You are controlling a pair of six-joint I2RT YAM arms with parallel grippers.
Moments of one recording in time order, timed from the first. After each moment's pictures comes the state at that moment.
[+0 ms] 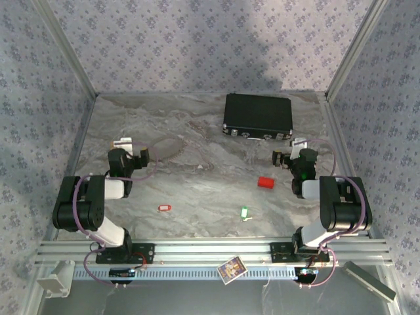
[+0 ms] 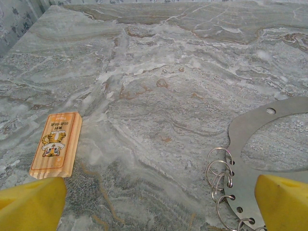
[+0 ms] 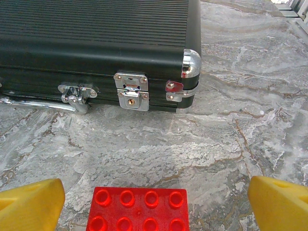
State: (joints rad) left arm 0.00 1.54 0.40 0.72 -0.07 -0.02; right arm -0.05 1.52 0.38 0.71 -0.06 -0.05
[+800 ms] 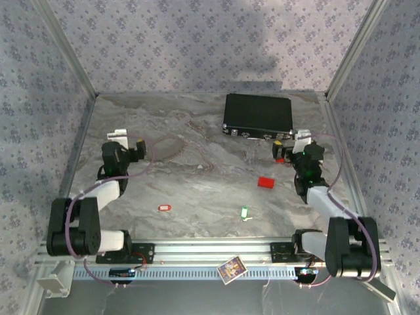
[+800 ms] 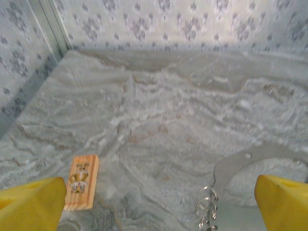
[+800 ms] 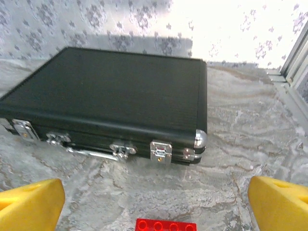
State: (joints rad) left arm 0.00 1.29 0.47 0.49 -0.08 -0.03; right arm 0.00 1.13 0.43 0.41 -0.07 -0.04
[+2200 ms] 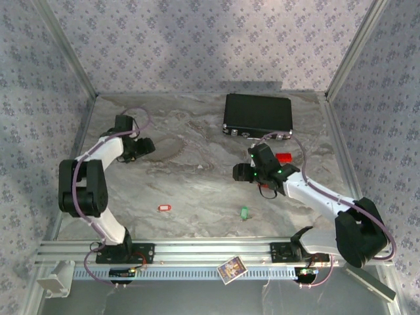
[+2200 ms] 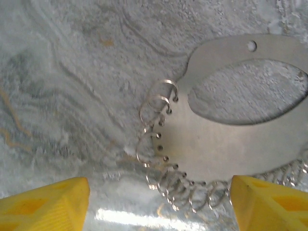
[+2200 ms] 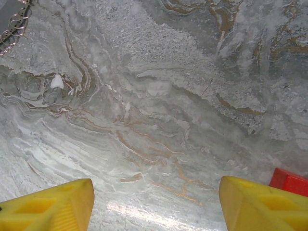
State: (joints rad) left arm -0.03 1.71 1.11 -0.53 0.11 -0.41; right arm 0.57 1.26 0.73 -0.36 -0.04 0.55
